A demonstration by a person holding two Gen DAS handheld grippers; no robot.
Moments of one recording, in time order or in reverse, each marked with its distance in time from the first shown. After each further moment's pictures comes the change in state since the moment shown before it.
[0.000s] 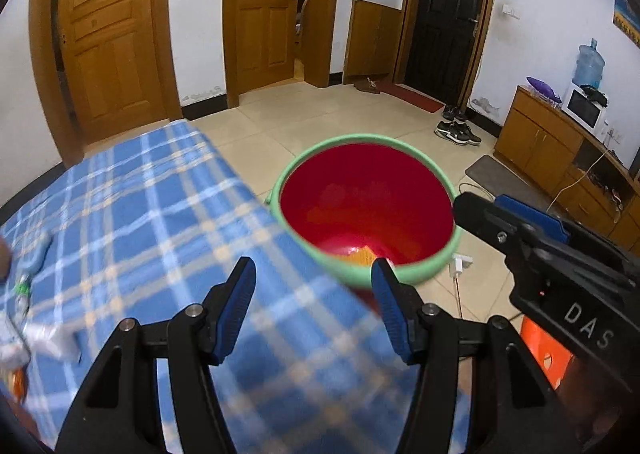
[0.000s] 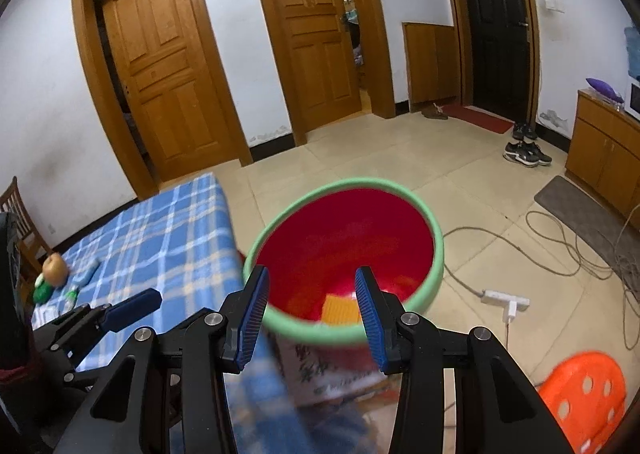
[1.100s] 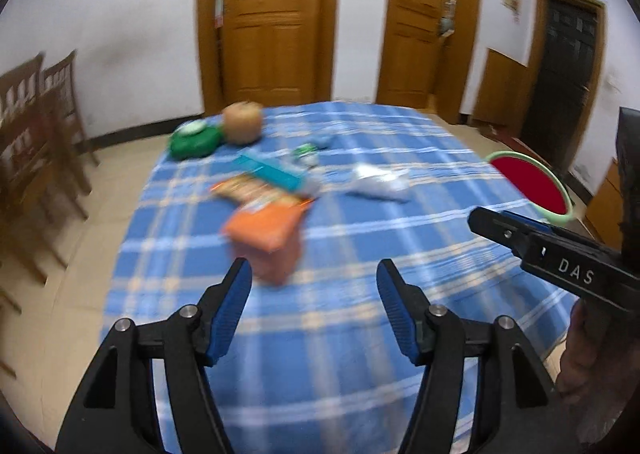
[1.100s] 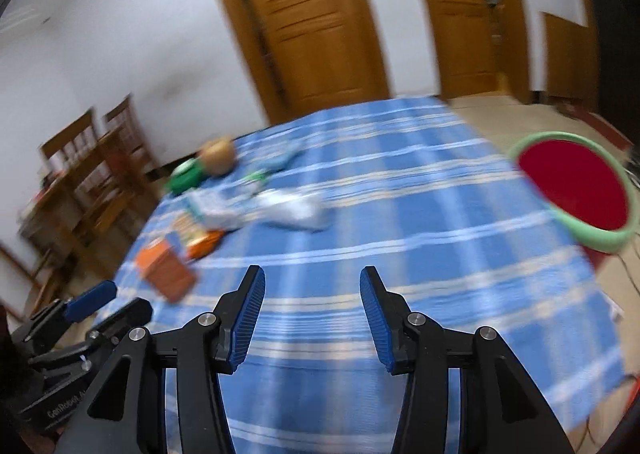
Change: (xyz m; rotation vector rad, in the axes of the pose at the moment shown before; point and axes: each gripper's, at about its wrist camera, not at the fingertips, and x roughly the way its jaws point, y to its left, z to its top) left arm -0.189 0.206 -0.177 -0.318 -0.102 0.359; right arm -0.017 0.224 -0.106 -0.243 0.153 0.434
